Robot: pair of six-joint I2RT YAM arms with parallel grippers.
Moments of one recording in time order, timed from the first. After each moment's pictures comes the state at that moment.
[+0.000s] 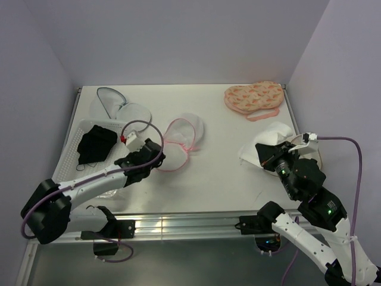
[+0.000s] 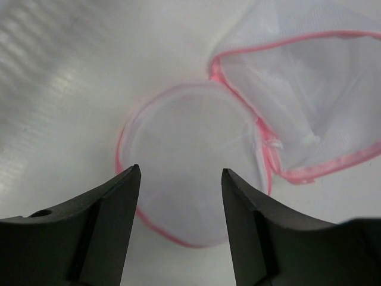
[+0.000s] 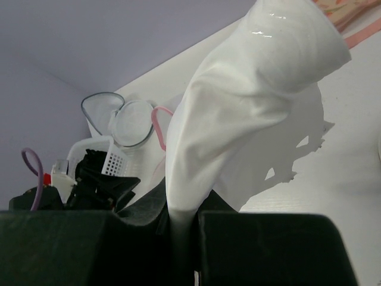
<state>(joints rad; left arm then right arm) -0.76 1.28 0.68 -0.20 -0.59 -1.20 0.62 0.39 0.91 -0.72 0.46 0.74</state>
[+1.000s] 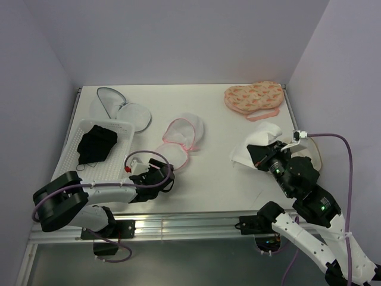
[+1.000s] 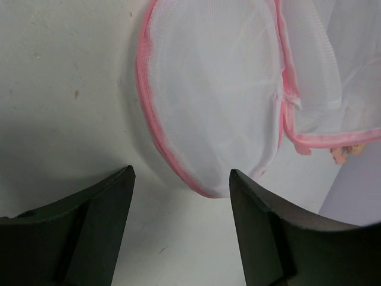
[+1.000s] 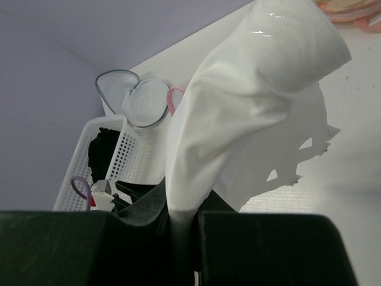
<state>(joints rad) -1.04 1.35 0.48 -0.07 -0.68 -1.90 0.62 0.40 0.86 -0.65 0.35 0.75</state>
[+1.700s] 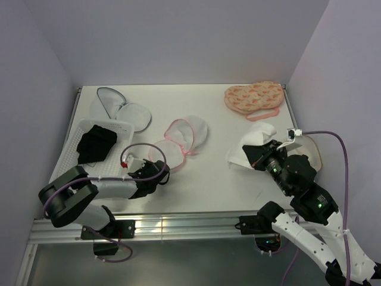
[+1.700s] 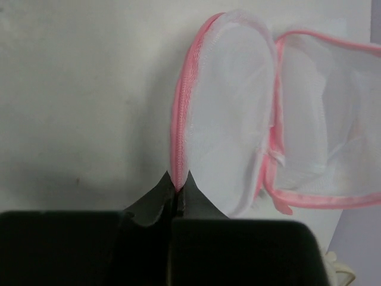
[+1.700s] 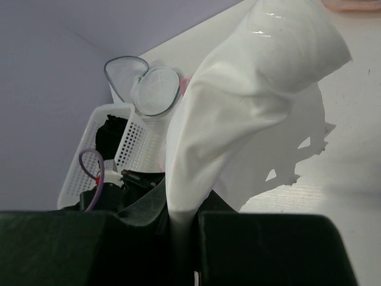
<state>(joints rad) -0.92 1.45 0.43 0.14 -0.71 -1.82 0.62 0.42 0.84 -0.63 0.29 0.75</state>
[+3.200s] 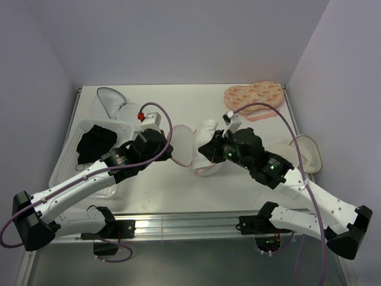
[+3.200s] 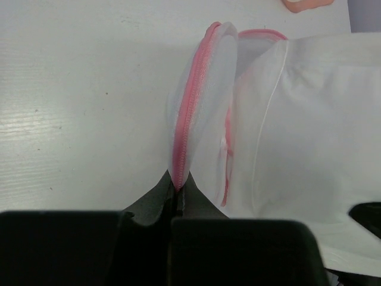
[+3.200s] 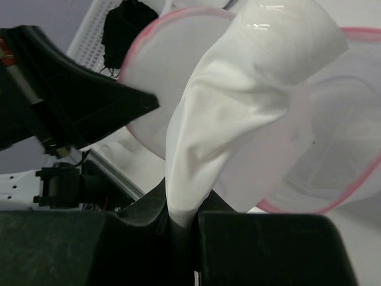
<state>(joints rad) -0.91 1.13 1.00 -0.45 -0.36 -0.80 0.82 0.91 0.92 -0.37 0.03 0.62</state>
